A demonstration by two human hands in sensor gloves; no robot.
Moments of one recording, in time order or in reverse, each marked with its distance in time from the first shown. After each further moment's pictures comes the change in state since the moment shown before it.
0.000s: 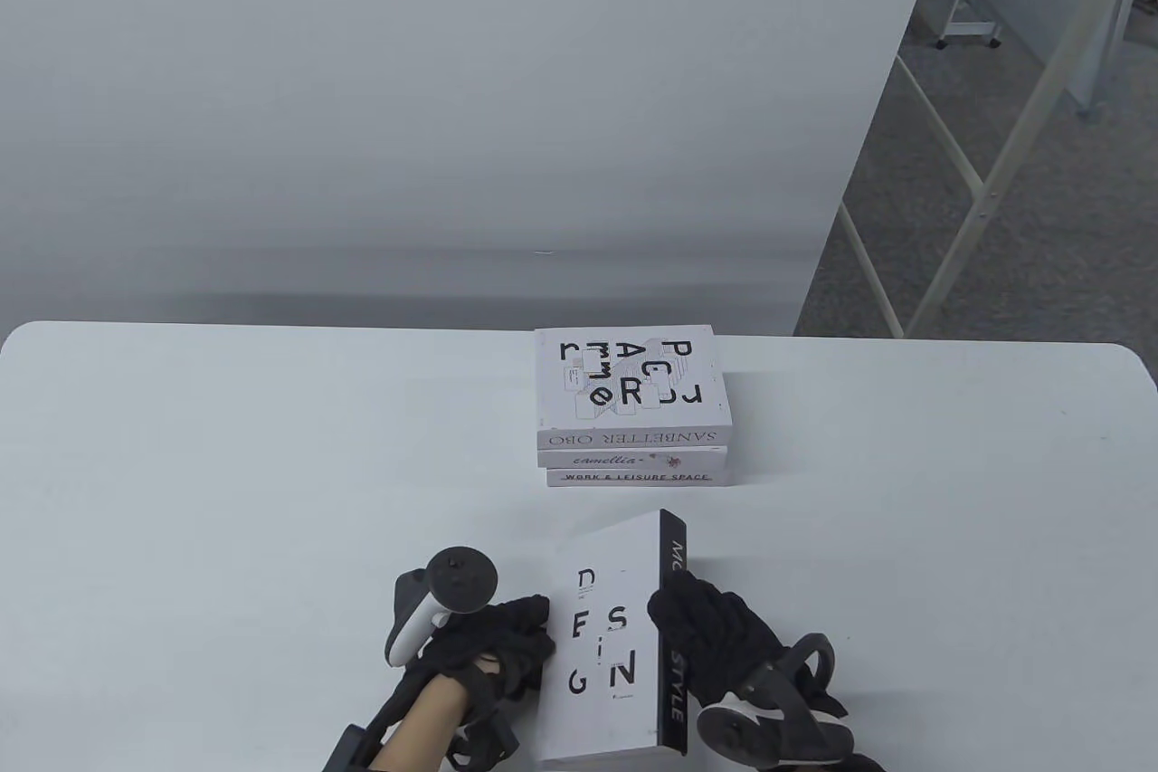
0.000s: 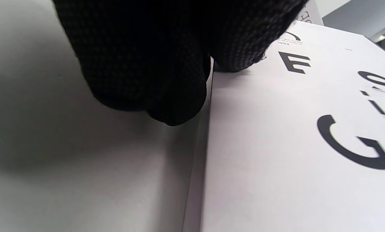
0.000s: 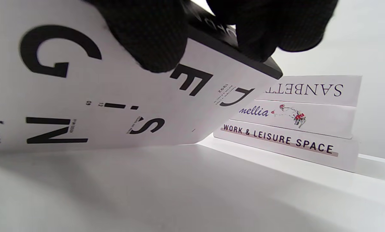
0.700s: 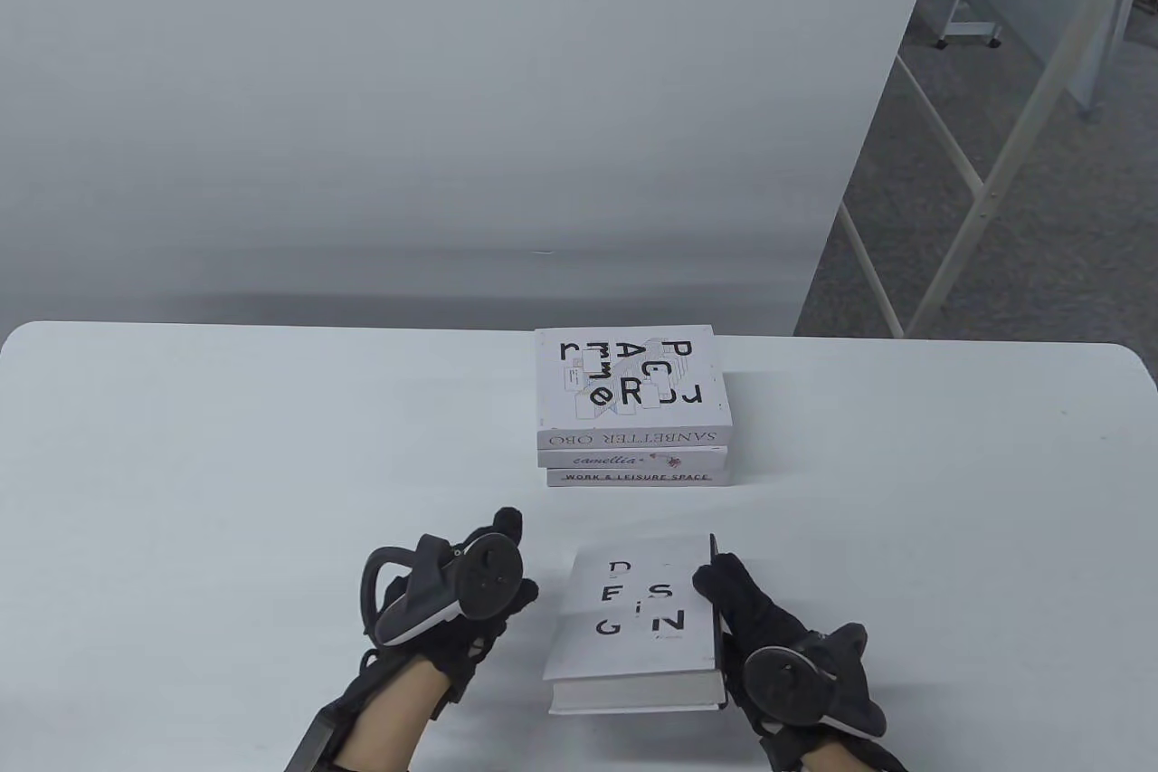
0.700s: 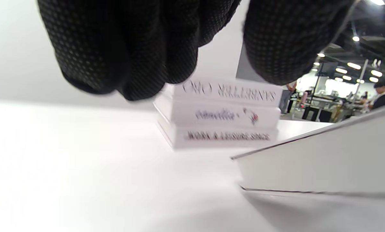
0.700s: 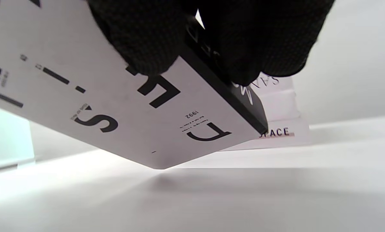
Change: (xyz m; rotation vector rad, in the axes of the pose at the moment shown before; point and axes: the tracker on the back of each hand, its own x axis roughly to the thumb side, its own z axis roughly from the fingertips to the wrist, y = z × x) left_hand 0.095 0.072 0.075 0.506 -0.142 -0.826; right_hand -0.047 -0.005 0.008 -0.085 0.305 -0.337
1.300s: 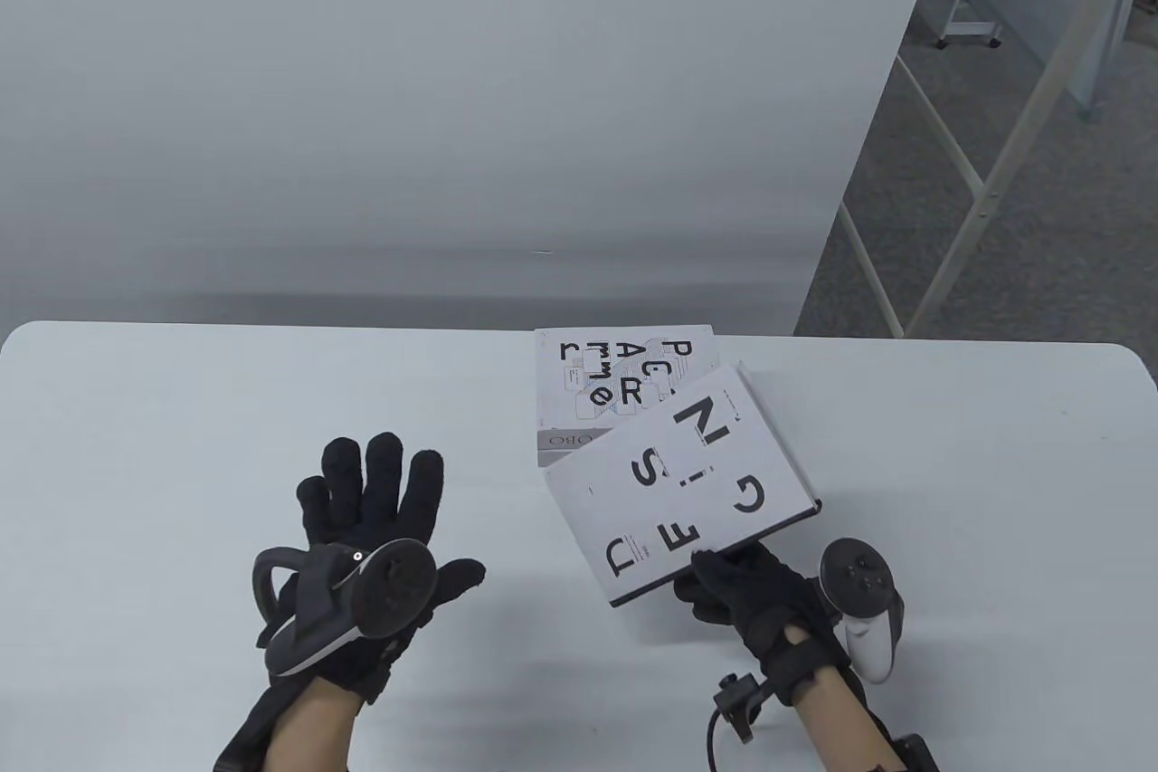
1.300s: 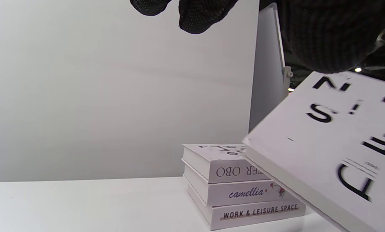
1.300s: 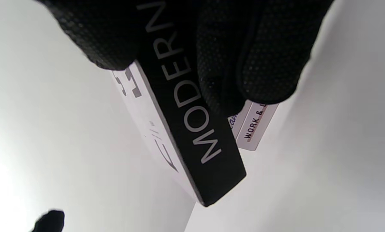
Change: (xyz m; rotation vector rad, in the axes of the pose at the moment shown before) left_hand -0.038 0.075 0.045 0.166 0.038 0.013; right_hand -0.031 -0.002 -0.052 0.064 0.459 -1.018
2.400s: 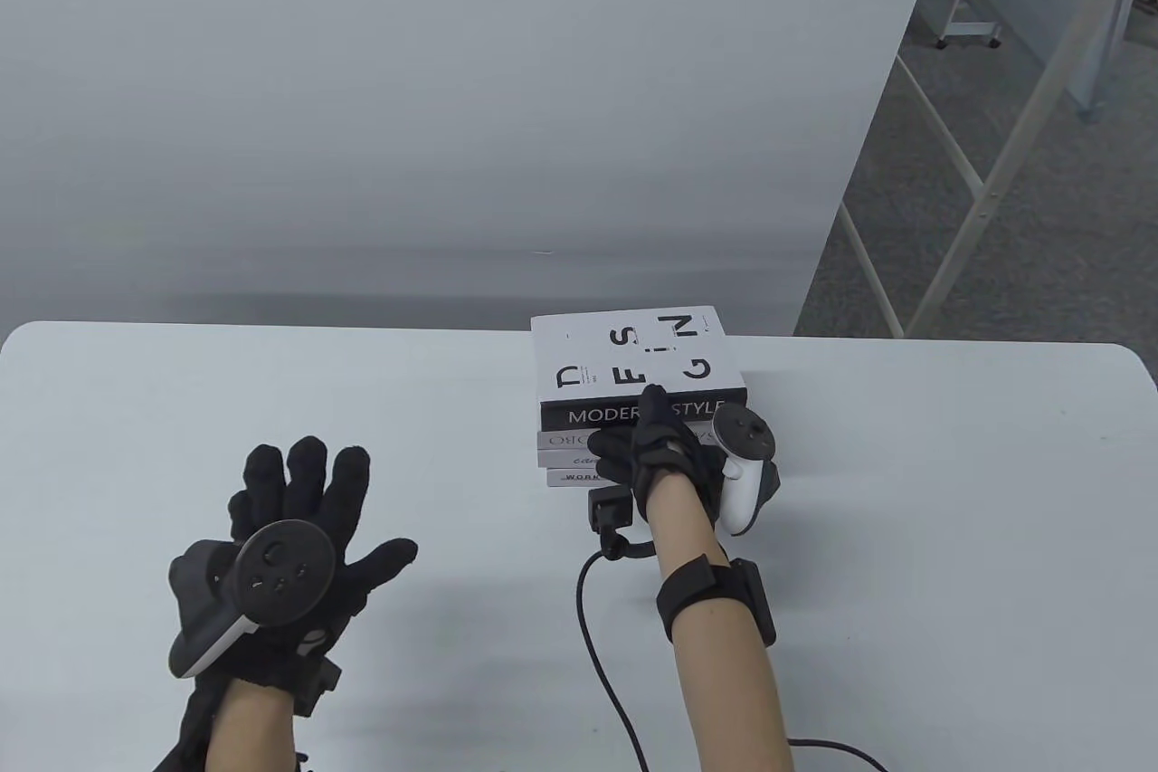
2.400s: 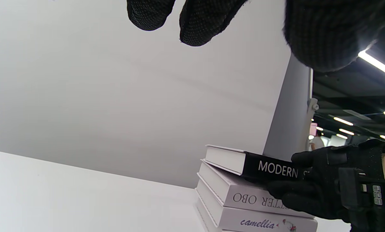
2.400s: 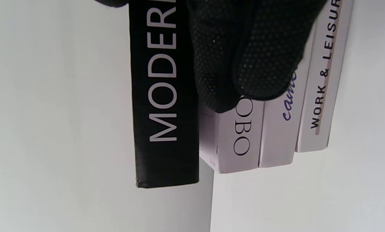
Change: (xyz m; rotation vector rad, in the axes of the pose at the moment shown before) left_hand -0.054 0.014 0.014 0.029 0.111 0.162; right_hand 0.036 0.063 -0.125 -0.219 0.348 -0.213
